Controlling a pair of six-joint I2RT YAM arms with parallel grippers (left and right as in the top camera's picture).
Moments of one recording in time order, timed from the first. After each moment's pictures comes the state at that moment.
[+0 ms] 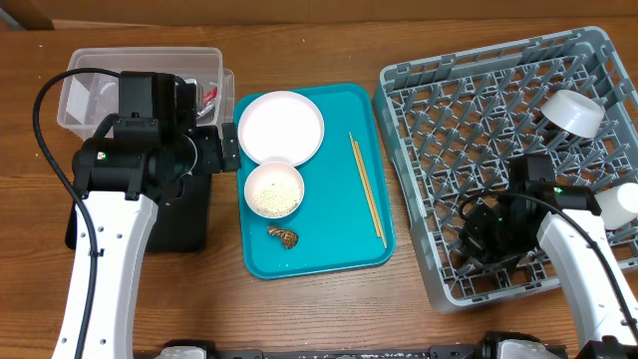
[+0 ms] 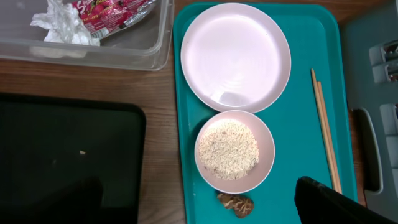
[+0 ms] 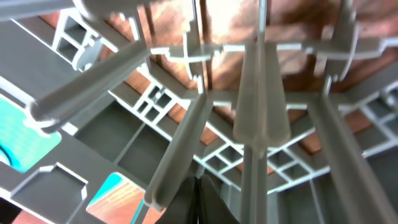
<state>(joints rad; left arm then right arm) -0.06 1.37 1.43 -1.09 0.09 -0.17 -0.08 1.33 0.86 -1.11 -0.30 0.57</state>
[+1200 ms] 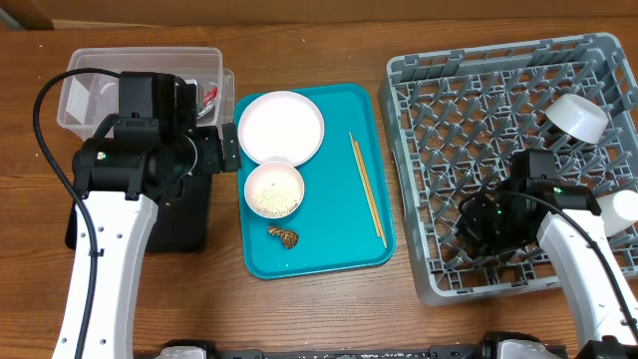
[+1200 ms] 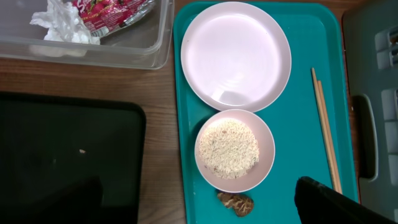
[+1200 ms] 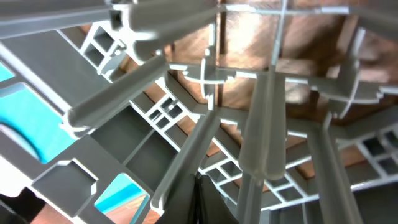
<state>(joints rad) -0.06 1.37 1.43 -1.09 0.09 -0.17 -0.08 1.33 0.86 -1.02 -0.35 0.57</state>
